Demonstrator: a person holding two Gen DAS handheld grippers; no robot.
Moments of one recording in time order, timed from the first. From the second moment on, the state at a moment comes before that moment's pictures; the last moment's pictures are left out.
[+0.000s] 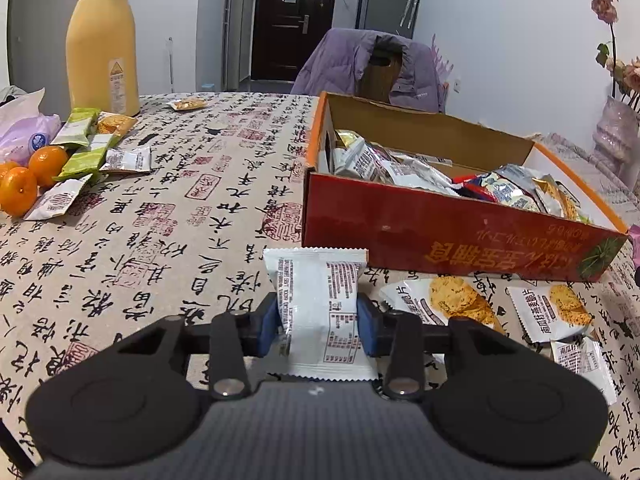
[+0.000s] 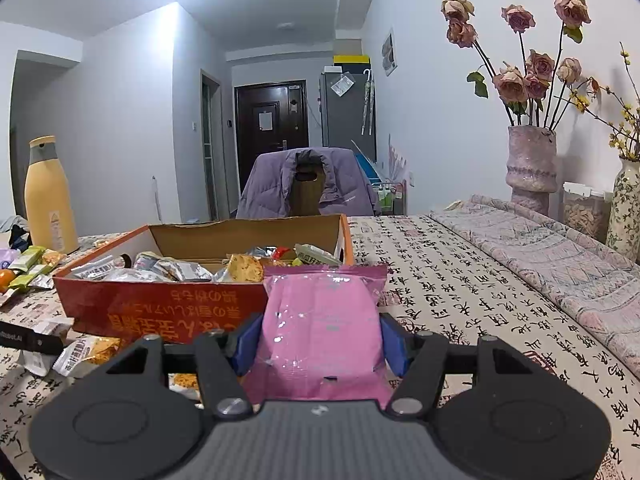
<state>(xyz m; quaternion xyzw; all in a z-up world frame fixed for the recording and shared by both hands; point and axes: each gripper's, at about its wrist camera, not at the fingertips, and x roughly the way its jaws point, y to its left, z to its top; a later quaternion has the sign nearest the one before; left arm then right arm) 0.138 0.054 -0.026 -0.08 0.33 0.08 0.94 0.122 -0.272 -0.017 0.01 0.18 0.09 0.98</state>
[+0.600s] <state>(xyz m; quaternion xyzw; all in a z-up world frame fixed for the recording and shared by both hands) 0.102 0.042 0.019 -0.07 0.23 0.06 0.97 0.116 -0.270 -0.010 0.00 0.16 0.09 0.98</state>
